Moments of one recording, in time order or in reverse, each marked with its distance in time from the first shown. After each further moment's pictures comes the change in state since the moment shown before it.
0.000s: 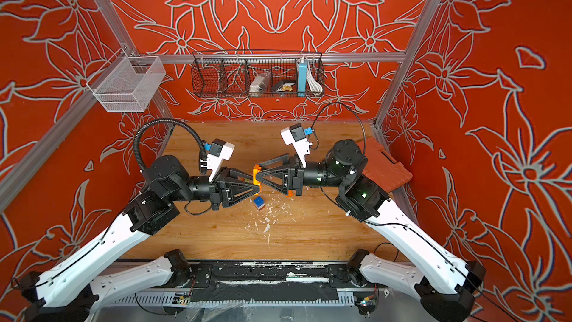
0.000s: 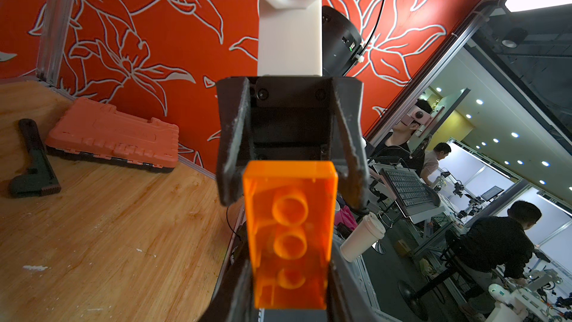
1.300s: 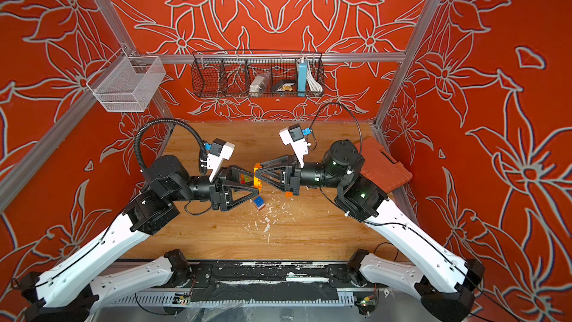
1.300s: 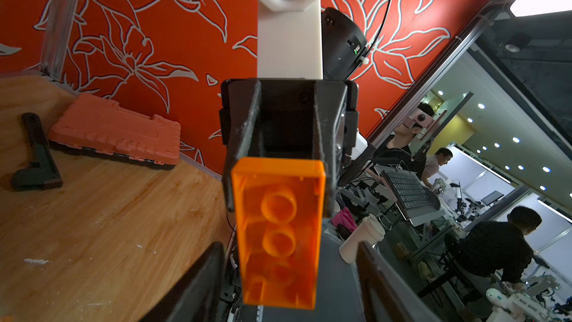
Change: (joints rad) left arm 0.001 -0.002 0.000 -0.024 -0.018 -0.017; right arm 0.011 -0.001 0.006 -0.069 0.083 -0.031
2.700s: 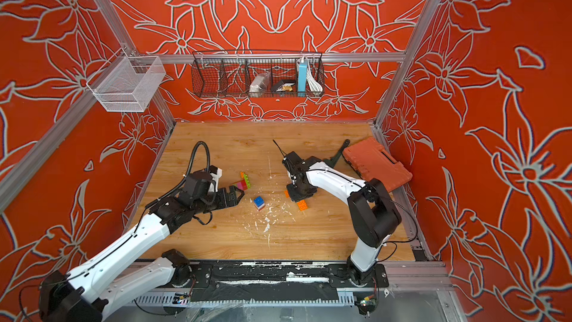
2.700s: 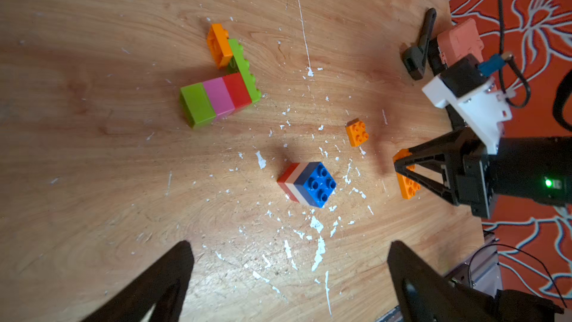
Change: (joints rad) left arm 0.263 -0.015 -0.398 -0.426 -0.638 -0.041; right arm -0.169 0.707 0.019 -0.798 0.687 -0.373
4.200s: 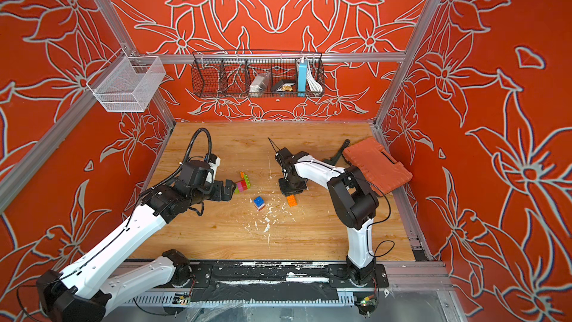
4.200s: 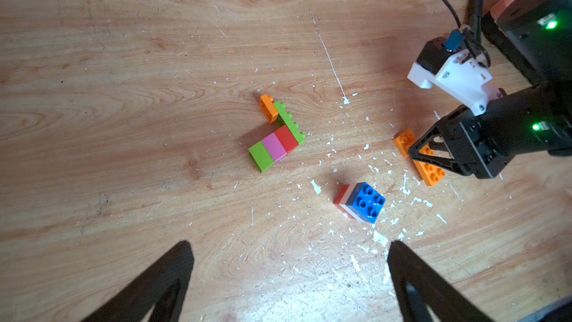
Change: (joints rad) left arm 0.009 0.089 0.234 -0.201 -0.180 0.326; right arm -0.001 0.209 0.151 0.030 -0.081 0.106
